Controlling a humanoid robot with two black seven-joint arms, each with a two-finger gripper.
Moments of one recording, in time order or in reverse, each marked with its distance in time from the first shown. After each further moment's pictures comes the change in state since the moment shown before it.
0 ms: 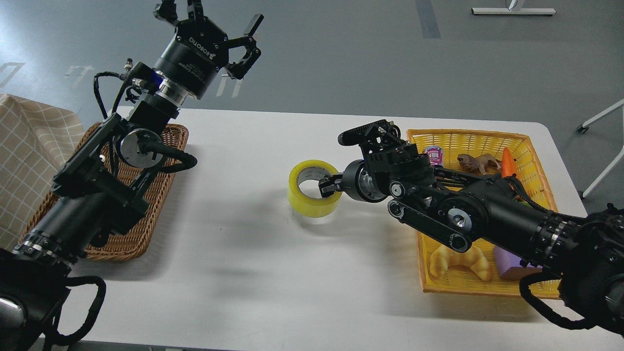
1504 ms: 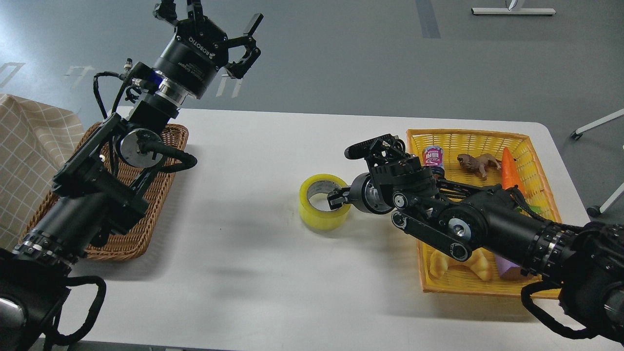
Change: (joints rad) left arm 0.000 -0.001 -0.002 0.000 0.000 0.000 -0.002; right arm -0.037 0.000 -0.026 -0.036 0.000 0.000 0.000
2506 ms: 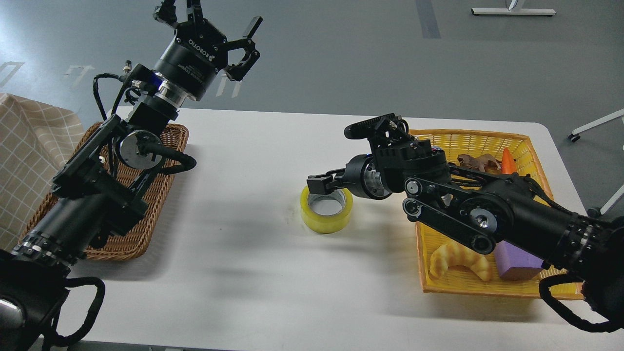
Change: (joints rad) left arm 0.005 0.005 0.003 0.004 0.000 0.000 0.002; right arm 0.019 -0.149 0.130 0.241 0.020 0.000 0.005
